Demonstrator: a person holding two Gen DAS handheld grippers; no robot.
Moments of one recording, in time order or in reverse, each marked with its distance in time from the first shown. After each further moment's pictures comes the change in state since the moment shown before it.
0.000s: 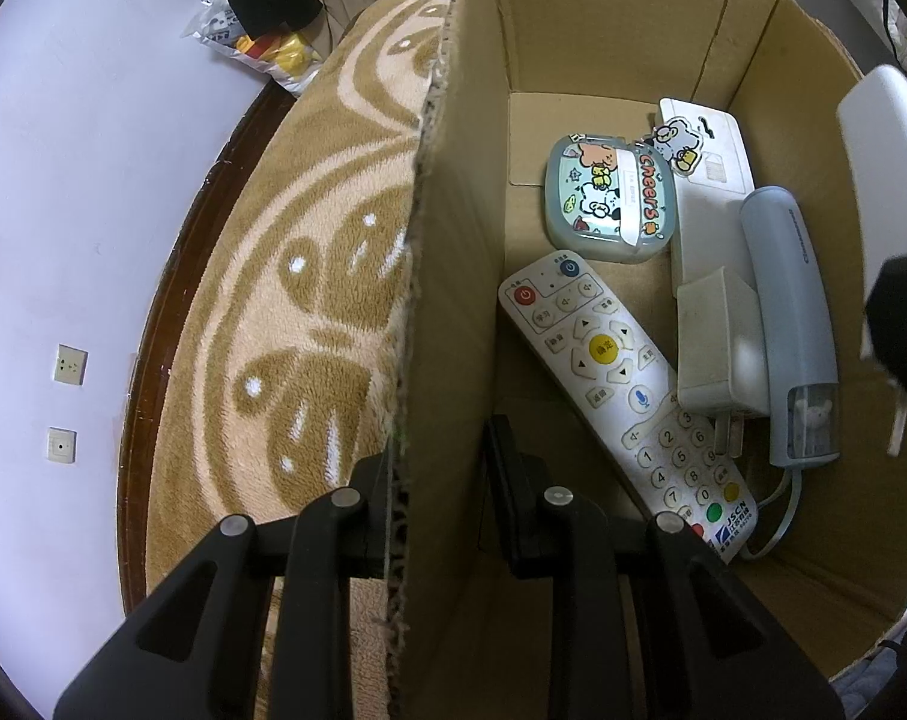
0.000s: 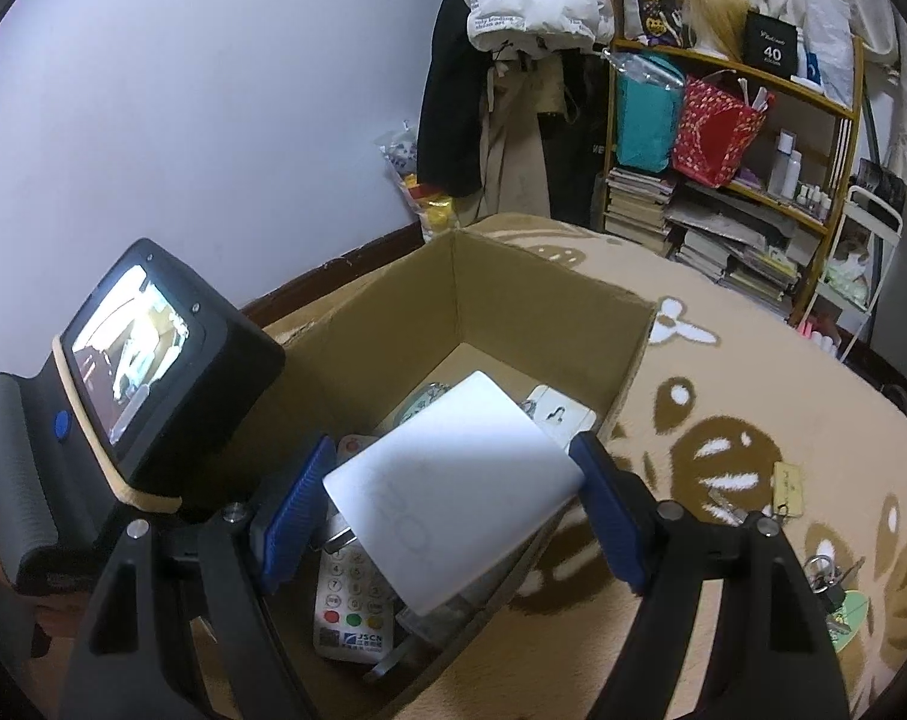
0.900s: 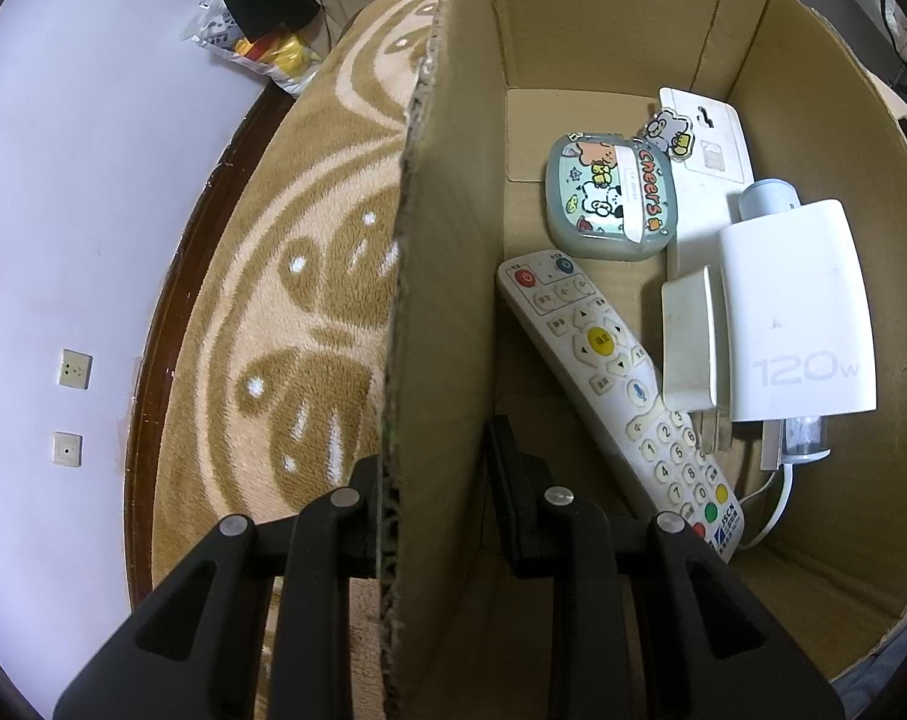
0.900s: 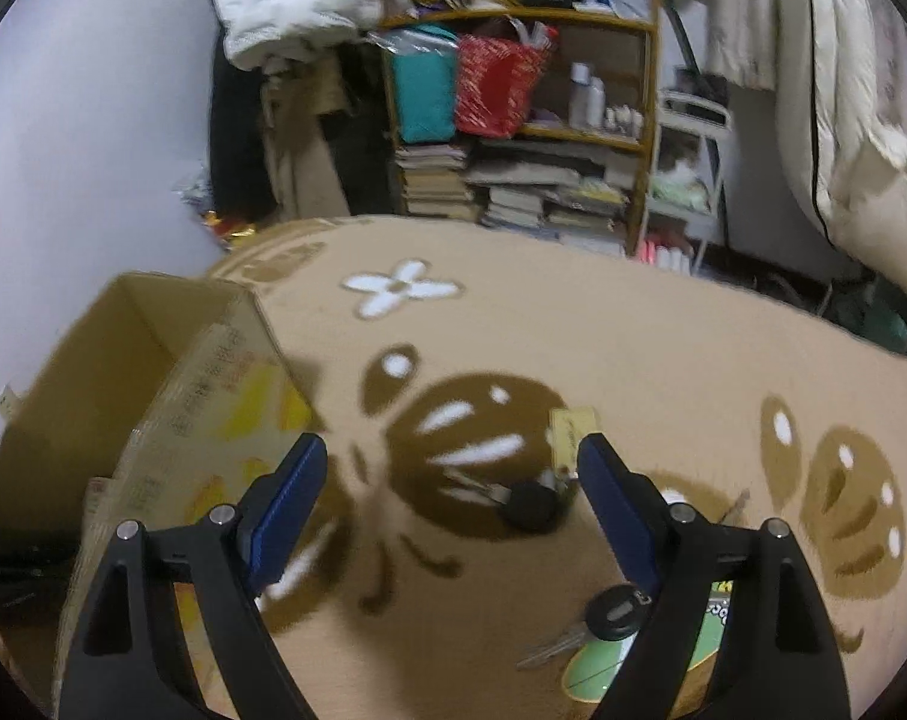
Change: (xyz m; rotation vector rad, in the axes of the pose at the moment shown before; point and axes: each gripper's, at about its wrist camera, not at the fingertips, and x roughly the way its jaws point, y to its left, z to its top) left arm 0.004 -0.002 0.002 0.012 0.003 0.013; right arm 0.003 -0.148 -0.028 0.306 0.007 -0.329
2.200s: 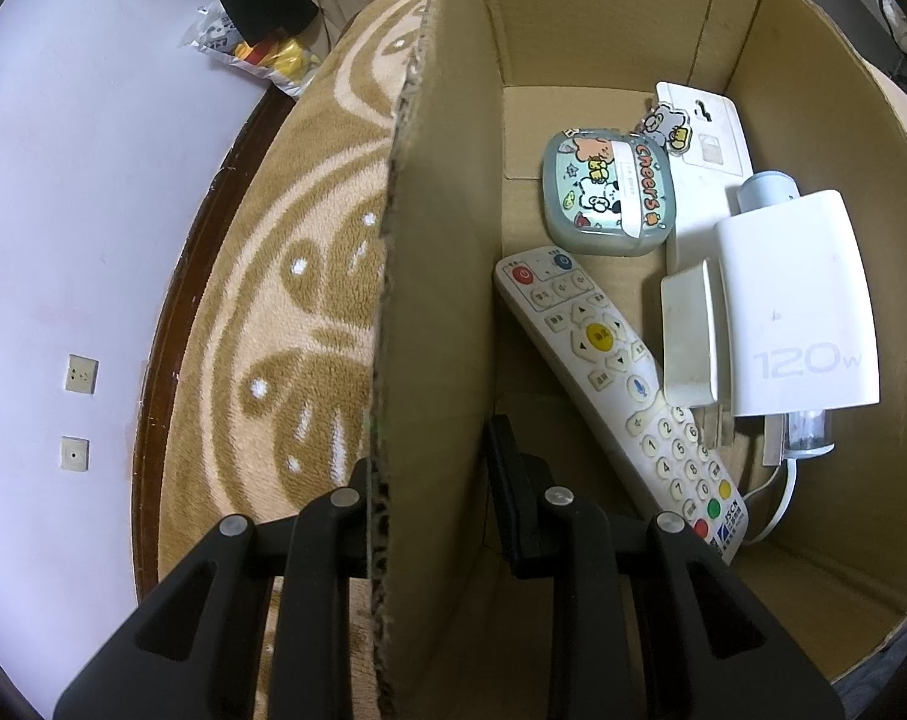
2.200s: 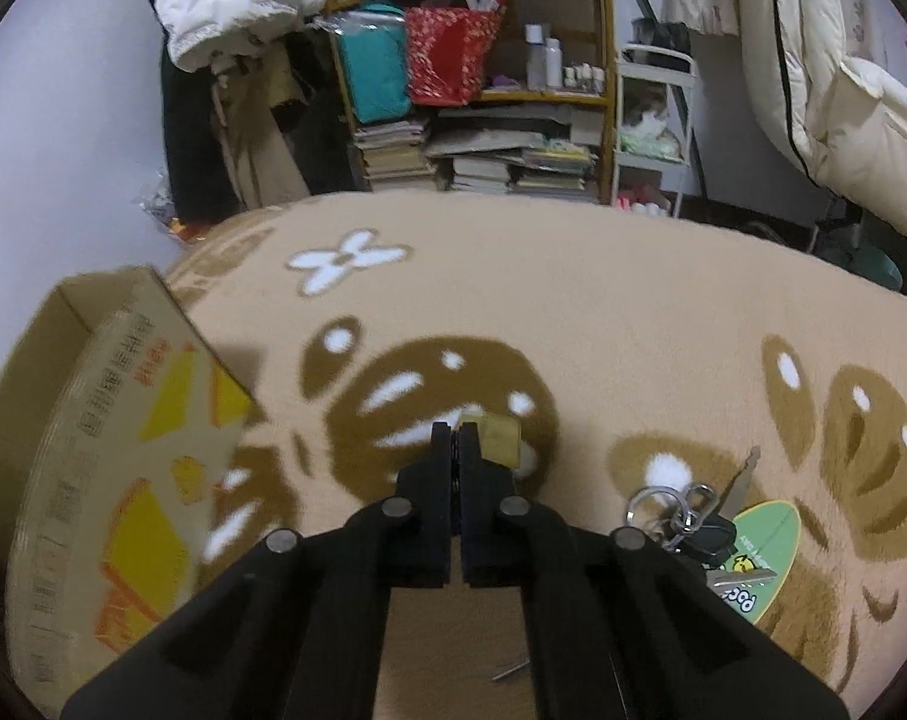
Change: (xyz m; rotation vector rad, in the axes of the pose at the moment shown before) left arm -0.002 -0.006 -0.002 0.015 0.000 0.016; right arm 0.021 -0.017 -0.007 0.089 0.031 -0.015
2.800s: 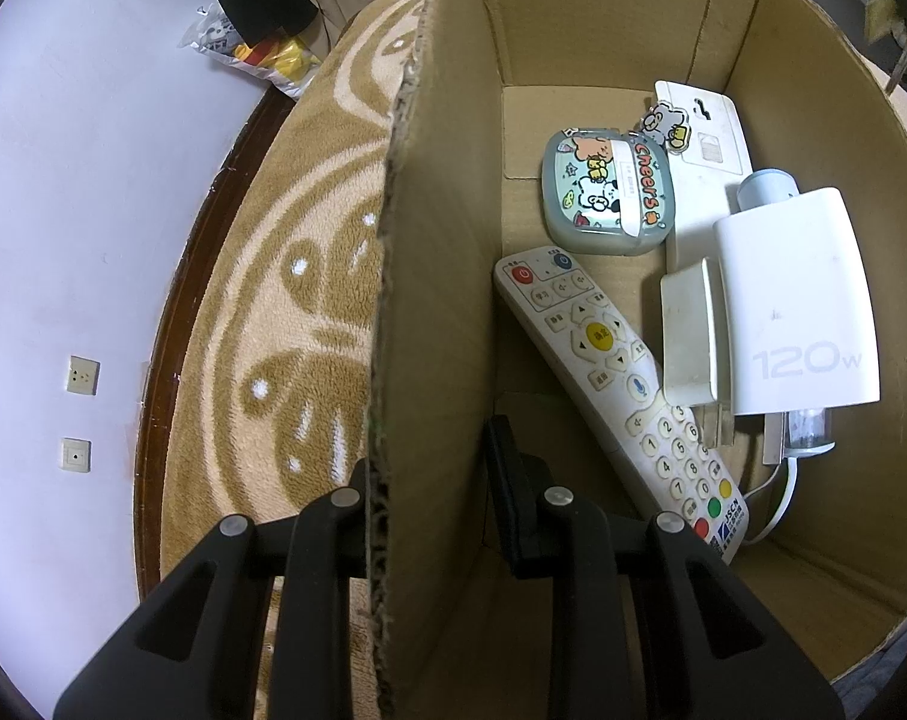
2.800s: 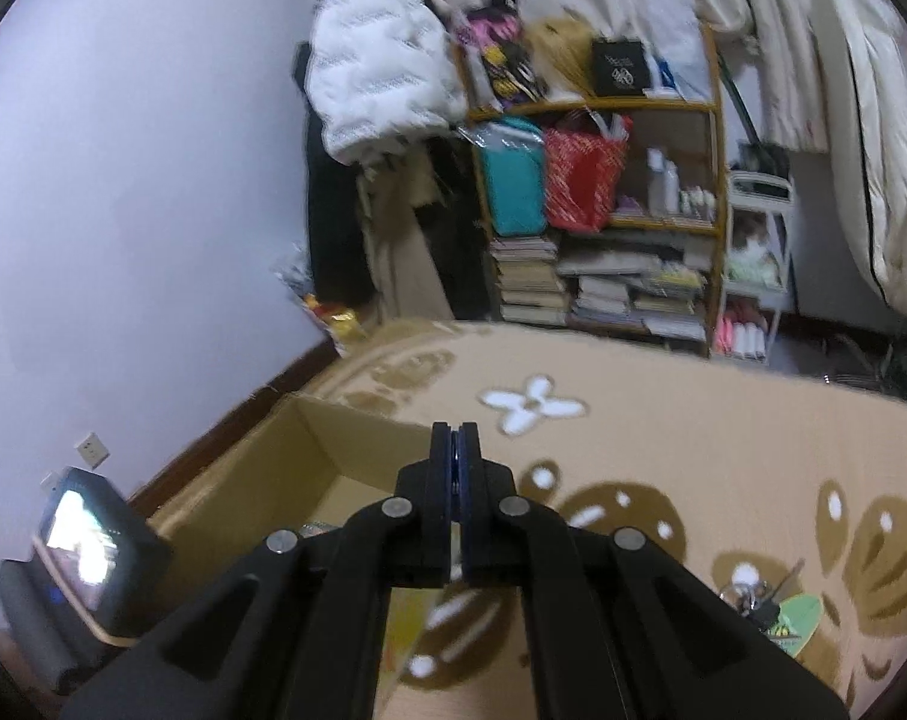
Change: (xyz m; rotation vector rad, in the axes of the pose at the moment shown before) left arm 0.000 0.003 0.000 0.003 0.000 0.001; right arm -0.100 0.087 0.035 -0.125 -0.239 0.242
